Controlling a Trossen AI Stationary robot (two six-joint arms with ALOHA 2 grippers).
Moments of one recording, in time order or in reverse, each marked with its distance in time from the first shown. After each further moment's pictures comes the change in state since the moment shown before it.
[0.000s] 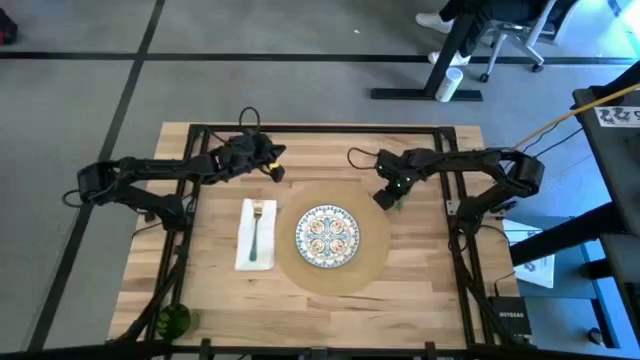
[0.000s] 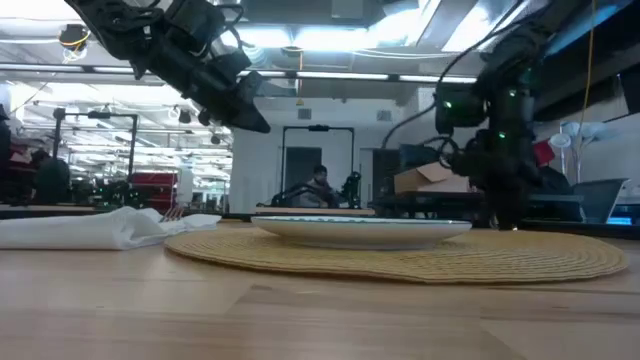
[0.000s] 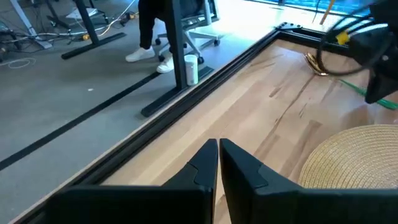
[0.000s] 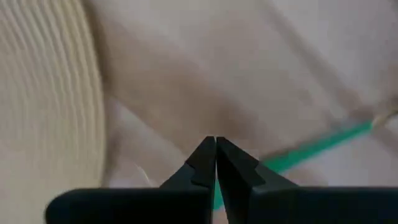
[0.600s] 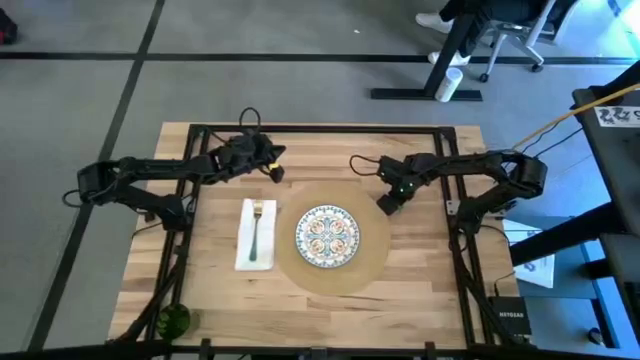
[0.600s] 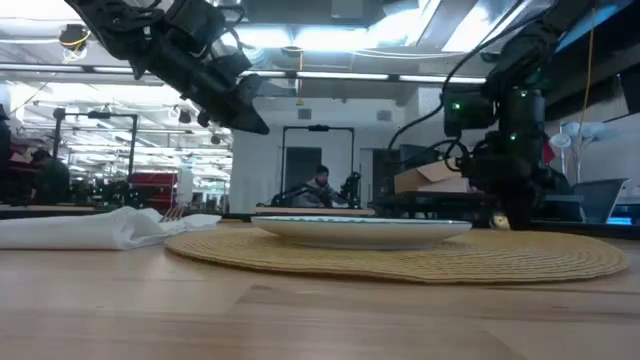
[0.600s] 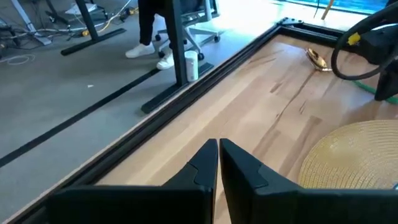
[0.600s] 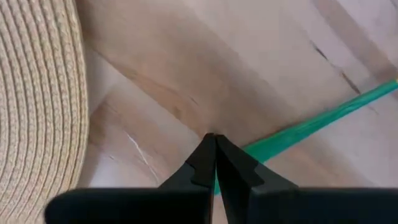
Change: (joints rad) left arm 0.000 0.000 0.000 -0.018 0.000 -0.004; right arm 0.027 -0.011 -0.041 -0.032 0.002 0.033
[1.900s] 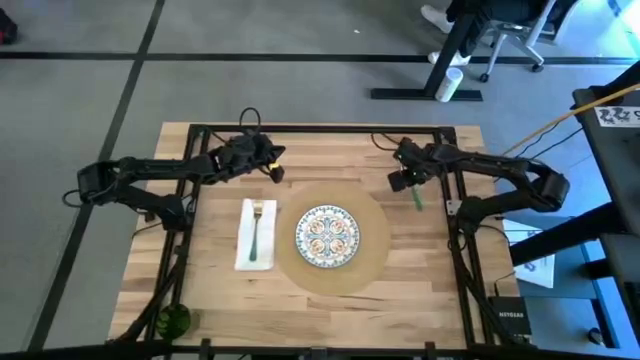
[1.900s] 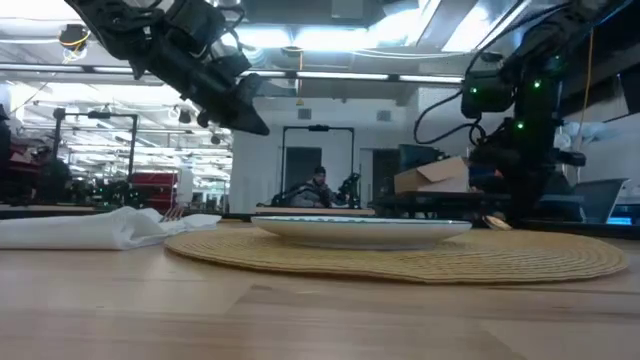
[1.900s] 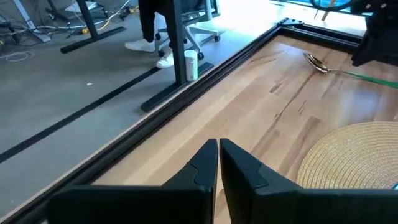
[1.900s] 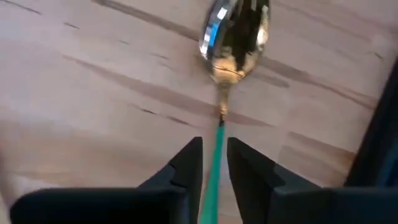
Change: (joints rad) left arm 0.000 0.000 0.000 -0.002 0.000 -0.015; right arm -0.217 -0.197 -0.006 -0.049 0.227 0.167
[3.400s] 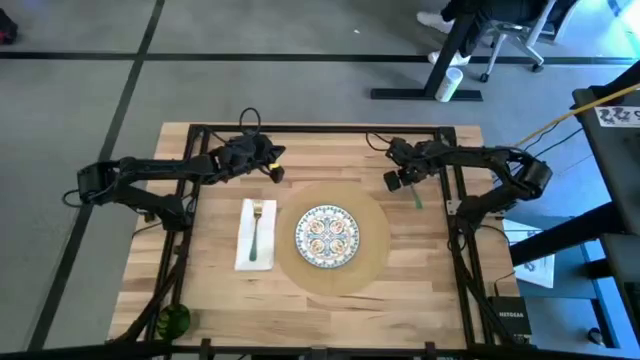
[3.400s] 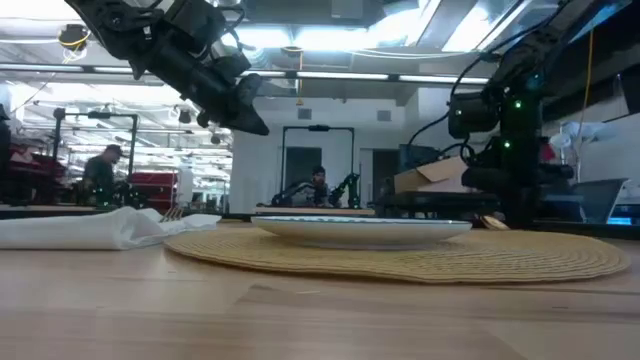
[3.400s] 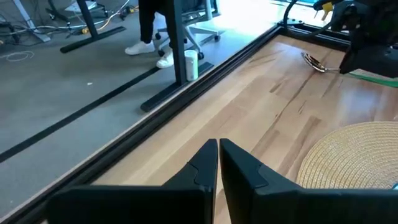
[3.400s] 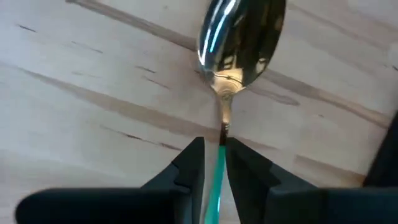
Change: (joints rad) left arm 0.000 0.000 0.000 -0.002 0.000 0.000; right arm -0.013 0.157 0.034 0.059 0.025 -0.029
